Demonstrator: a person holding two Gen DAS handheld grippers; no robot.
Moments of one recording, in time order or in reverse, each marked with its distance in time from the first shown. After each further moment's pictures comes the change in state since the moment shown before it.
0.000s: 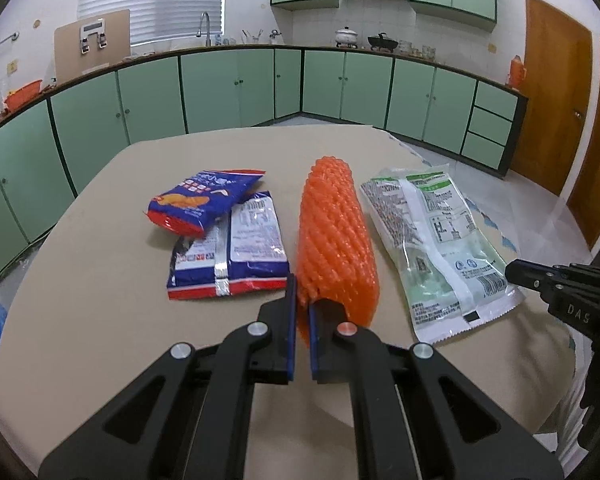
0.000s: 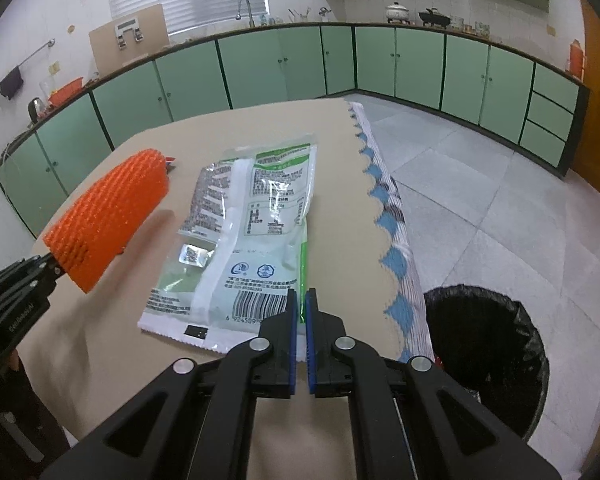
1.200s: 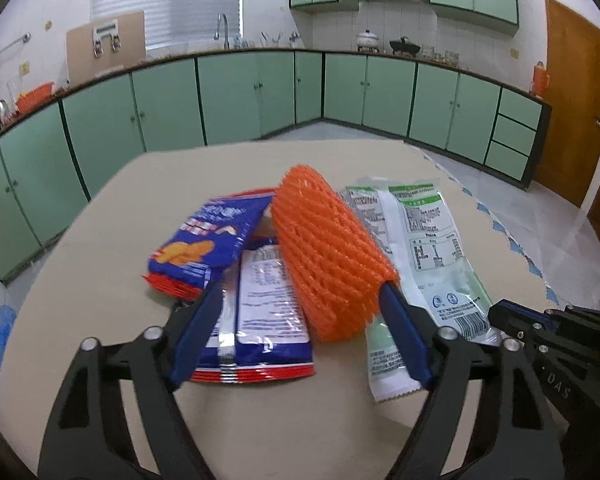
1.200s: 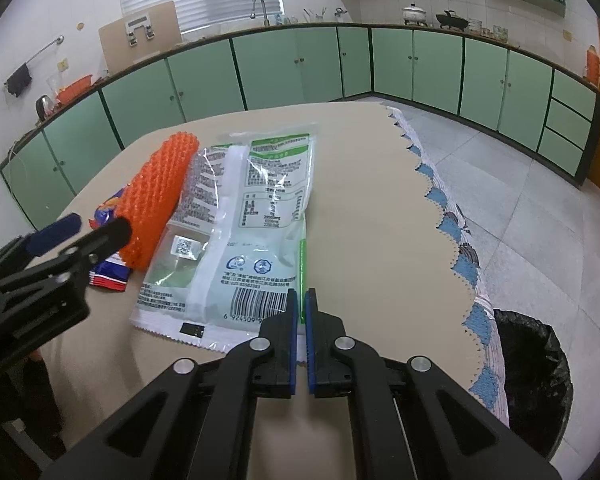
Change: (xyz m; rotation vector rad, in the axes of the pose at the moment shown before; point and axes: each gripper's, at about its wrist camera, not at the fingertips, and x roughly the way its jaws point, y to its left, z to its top) left arm 0.047 0.005 0.043 -0.036 0.005 0.065; right arm 0.047 0.033 0.027 -0.035 -0.007 0.037
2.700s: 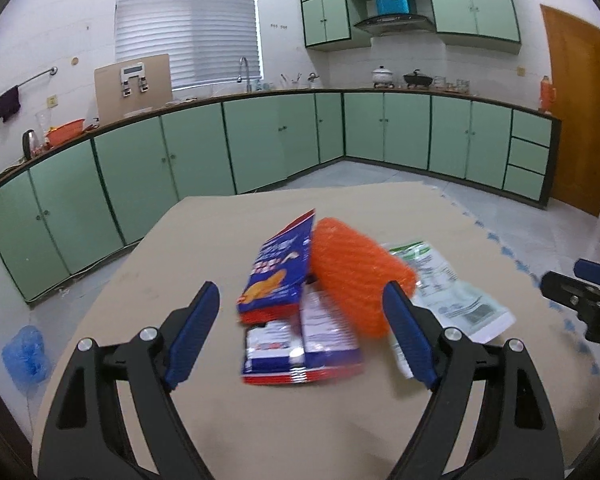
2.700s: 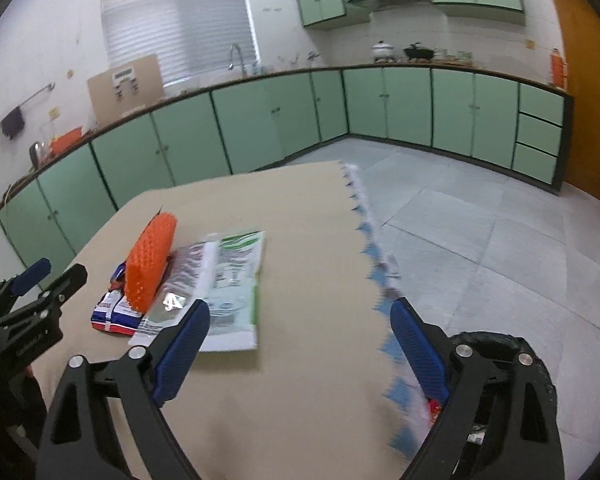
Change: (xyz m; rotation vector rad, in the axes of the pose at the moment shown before) left arm -0.057 0.026 0.002 0.035 -0.168 0.117; right arm -0.044 -0.012 0.018 0.054 -0.156 -0.034
